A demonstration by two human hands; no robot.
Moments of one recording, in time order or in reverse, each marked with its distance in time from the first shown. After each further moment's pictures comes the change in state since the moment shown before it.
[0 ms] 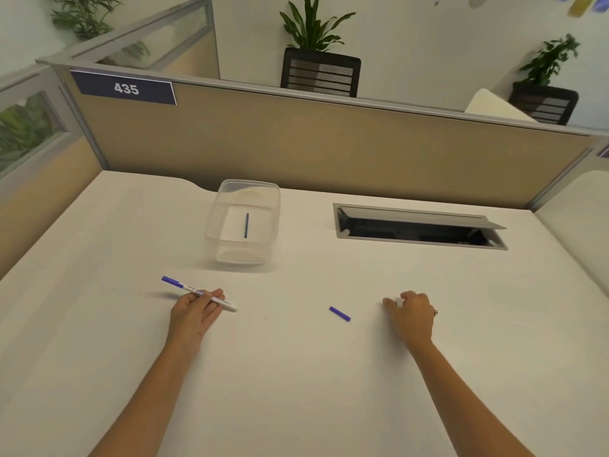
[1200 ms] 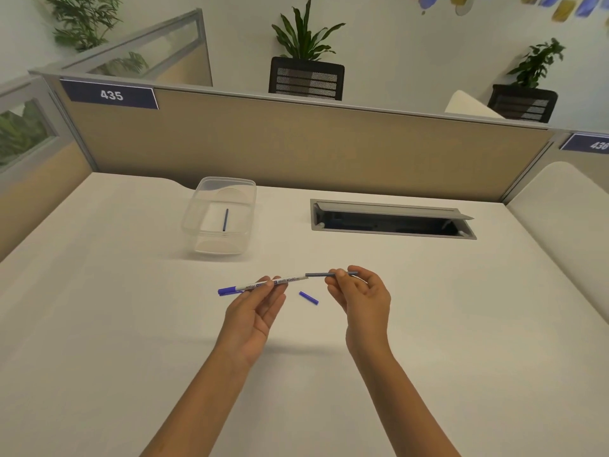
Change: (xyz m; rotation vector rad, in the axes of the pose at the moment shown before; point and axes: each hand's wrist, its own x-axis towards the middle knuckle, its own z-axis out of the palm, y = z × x) left_hand -0.149 -0.027 0.122 -0.340 -0.211 -0.184; right_hand -0.125 -0.072 -0.085 1.277 -0.153 0.105
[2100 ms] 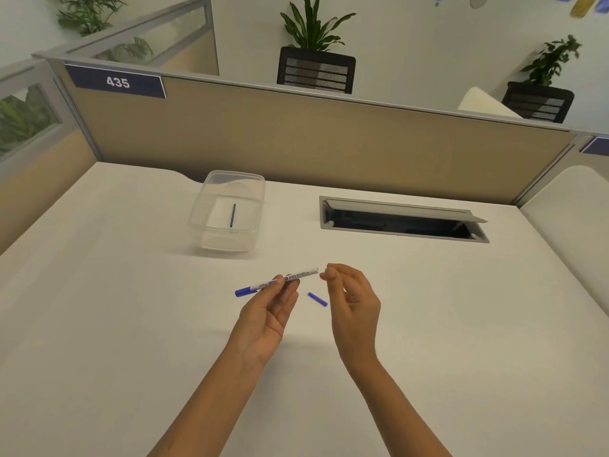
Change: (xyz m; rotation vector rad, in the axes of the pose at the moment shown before) left_hand 0.010 0.002 0.003 -0.129 0.029 -0.130; right_hand -0.001 0.030 0.019 -0.449 -0.127 -0.567
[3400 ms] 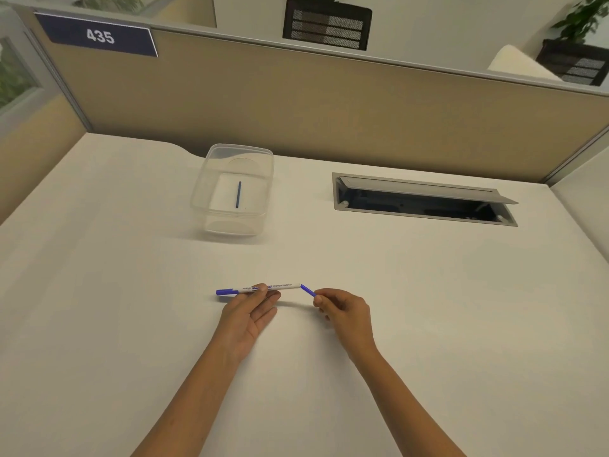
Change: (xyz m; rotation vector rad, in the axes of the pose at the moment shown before) left_hand 0.075 0.019 -0.088 0.354 0.053 0.041; right_hand -0.002 0.091 0.022 -0.071 -0.338 0.507
